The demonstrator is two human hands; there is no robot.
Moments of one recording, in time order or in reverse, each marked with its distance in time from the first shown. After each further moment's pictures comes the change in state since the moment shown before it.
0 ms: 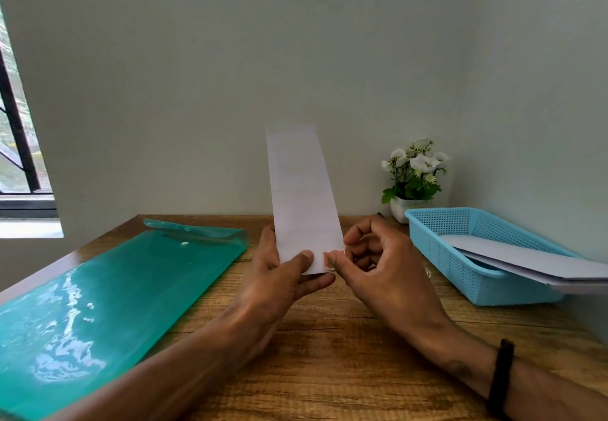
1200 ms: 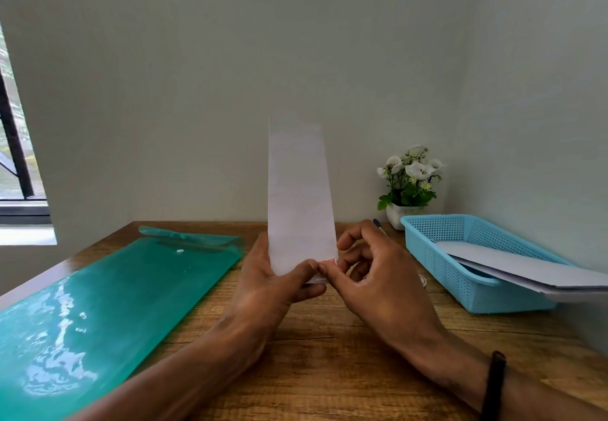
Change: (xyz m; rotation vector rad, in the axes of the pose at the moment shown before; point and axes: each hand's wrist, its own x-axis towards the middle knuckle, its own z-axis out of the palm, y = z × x) left_hand -0.003 0.002 0.001 0.238 0.105 0.091; right_hand -0.002 -0.005 -0.001 -0.158 0.007 -0.090
